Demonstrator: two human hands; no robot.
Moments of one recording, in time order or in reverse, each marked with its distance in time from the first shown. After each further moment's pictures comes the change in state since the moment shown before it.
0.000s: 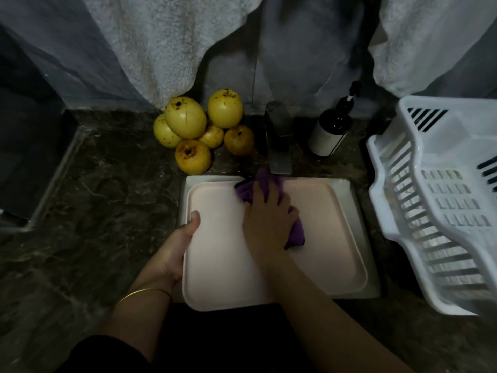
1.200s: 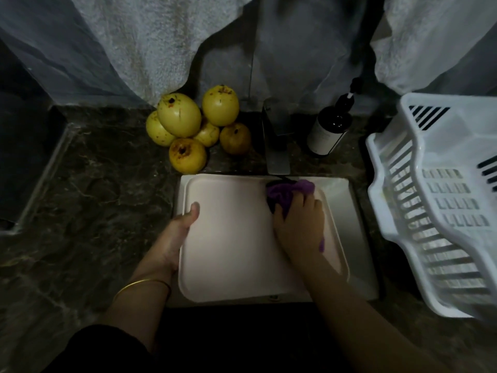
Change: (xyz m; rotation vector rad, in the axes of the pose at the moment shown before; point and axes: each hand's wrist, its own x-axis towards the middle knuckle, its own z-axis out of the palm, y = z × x) left_hand 0.023 0.011 -0.002 0.036 -0.035 0.062; right_hand 0.021 0.070 0.010 0.108 0.107 0.083
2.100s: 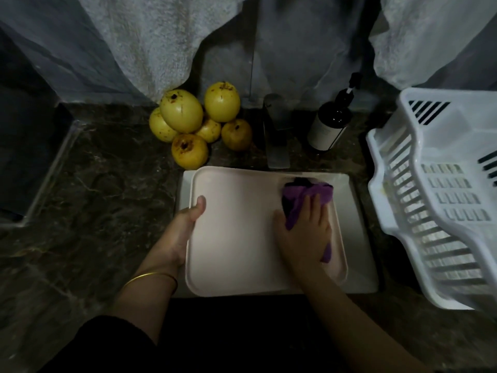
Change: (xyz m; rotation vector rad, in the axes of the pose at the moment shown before) left_hand -0.015 0.000 0.013 0.026 0.015 0.022; right_hand -0.032 0.017 0.012 0.123 -0.050 0.133
